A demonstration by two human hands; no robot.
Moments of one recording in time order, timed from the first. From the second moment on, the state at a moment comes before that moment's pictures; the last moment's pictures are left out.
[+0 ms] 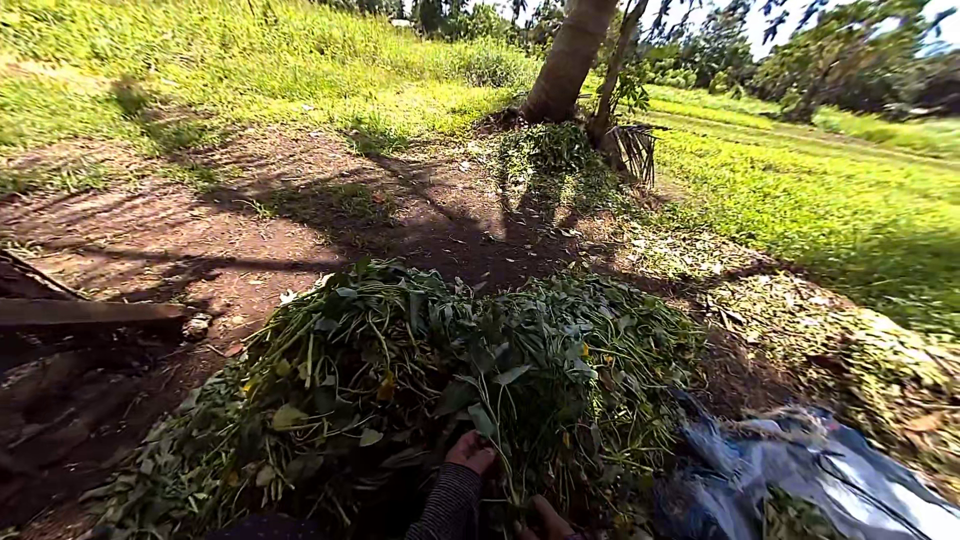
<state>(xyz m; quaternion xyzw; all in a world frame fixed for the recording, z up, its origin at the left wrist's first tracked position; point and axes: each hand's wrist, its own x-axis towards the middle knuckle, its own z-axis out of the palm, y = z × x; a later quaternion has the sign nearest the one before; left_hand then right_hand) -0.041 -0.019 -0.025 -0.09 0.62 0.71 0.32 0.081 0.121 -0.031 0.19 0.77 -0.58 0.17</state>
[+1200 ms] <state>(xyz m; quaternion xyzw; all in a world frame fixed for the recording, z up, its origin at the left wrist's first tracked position) -0.016 -0.020 -0.032 -0.06 0.63 0.76 0.17 0.057 0.106 -0.023 0.21 0.79 -0.56 0.13</state>
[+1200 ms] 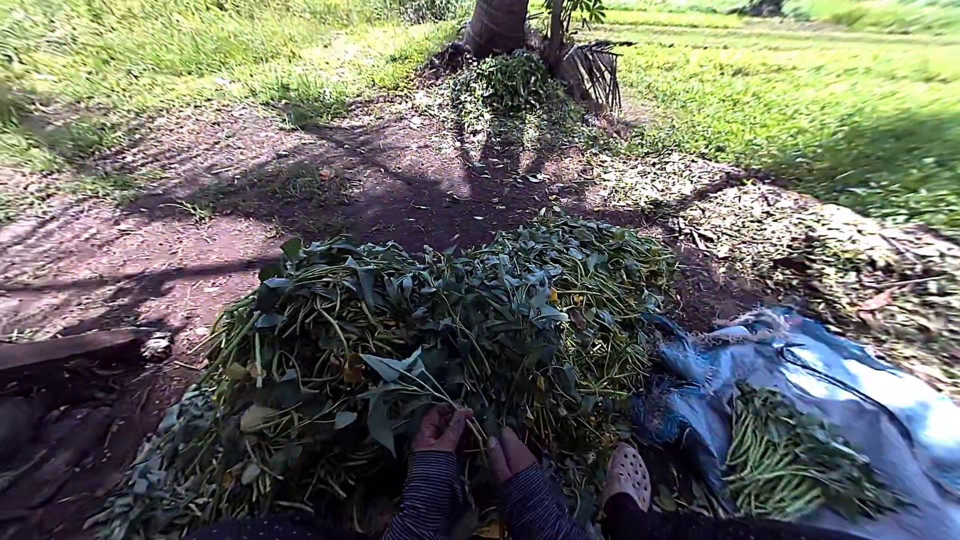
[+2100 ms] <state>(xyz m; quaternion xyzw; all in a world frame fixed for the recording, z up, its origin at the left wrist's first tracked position) -0.070 -0.043 0.040 -0.23 0.50 0.83 0.07 0.068 0.062 -0.005 -0.04 0.87 -0.49 0.06</state>
